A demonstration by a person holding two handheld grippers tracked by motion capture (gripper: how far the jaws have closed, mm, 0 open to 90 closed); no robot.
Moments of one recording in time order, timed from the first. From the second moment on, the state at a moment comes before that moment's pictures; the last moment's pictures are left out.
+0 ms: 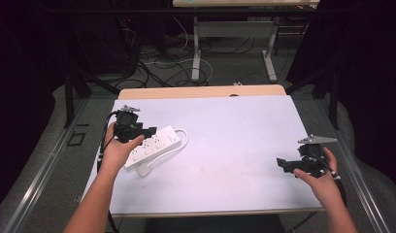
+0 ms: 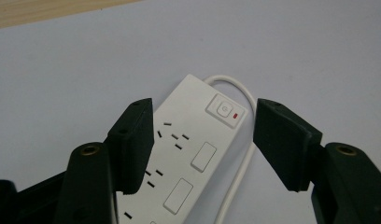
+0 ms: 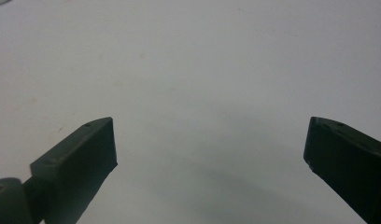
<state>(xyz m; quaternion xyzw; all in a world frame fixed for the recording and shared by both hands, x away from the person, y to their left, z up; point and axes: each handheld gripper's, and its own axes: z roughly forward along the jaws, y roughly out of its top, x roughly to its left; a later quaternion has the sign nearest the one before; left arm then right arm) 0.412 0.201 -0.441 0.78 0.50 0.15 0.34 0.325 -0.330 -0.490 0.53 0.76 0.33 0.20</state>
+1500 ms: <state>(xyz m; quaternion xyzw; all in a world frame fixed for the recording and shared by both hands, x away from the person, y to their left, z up) 0.455 0.149 -0.473 0.79 0.53 0.08 0.30 0.327 -0.325 -0.495 0.53 0.76 0.33 0.20</state>
